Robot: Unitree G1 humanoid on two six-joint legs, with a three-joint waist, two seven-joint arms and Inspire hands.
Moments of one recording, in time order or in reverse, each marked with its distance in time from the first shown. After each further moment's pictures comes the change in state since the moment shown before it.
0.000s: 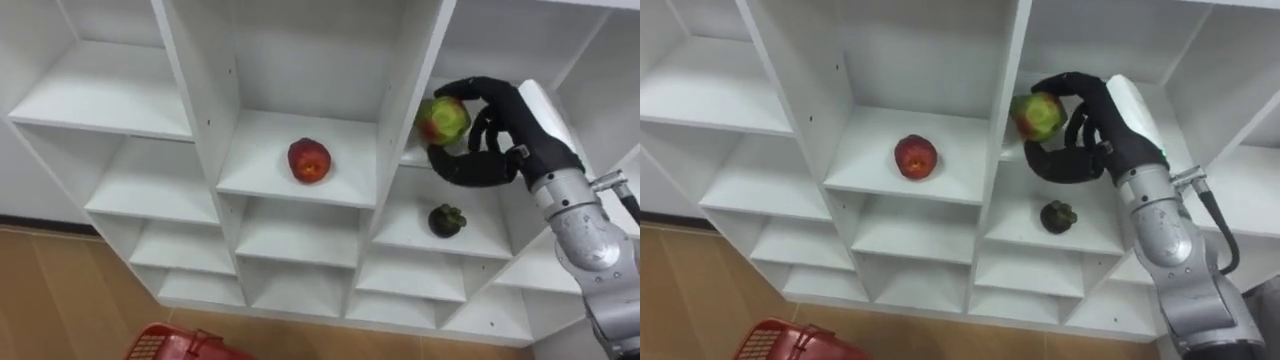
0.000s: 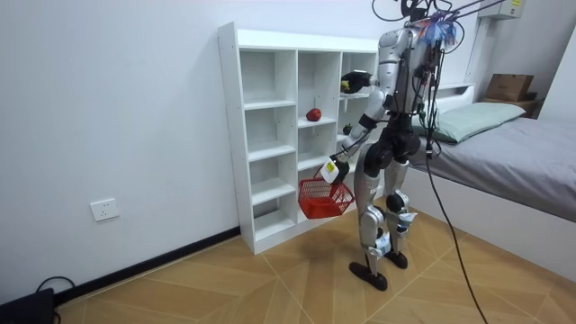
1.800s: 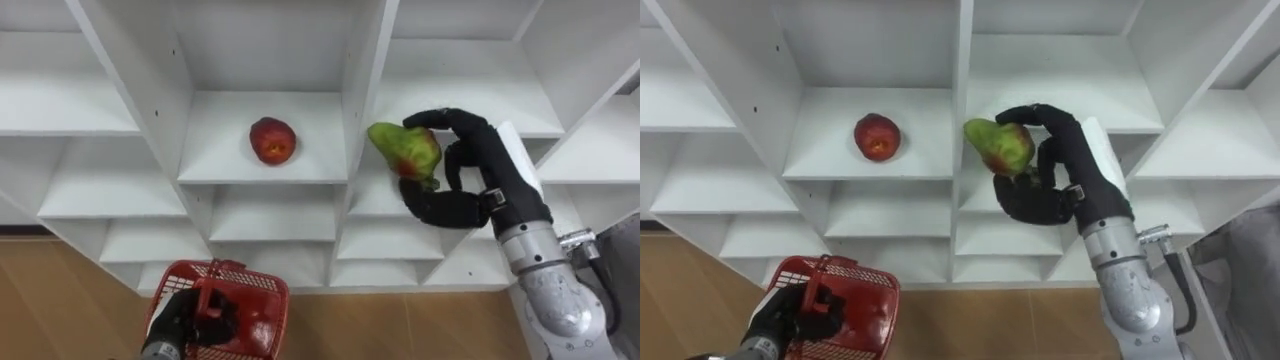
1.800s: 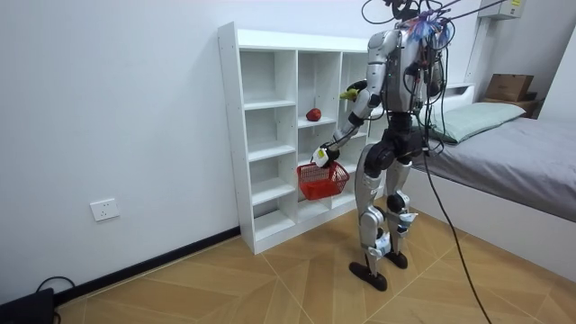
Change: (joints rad) left arm -0.159 -0.041 -0.093 -0.102 -0.177 -0.066 0.090; right arm 0.227 0.179 0.066 -0.169 0.058 -0.032 0.046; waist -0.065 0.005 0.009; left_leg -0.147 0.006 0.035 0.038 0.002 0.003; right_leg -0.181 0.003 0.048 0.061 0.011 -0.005
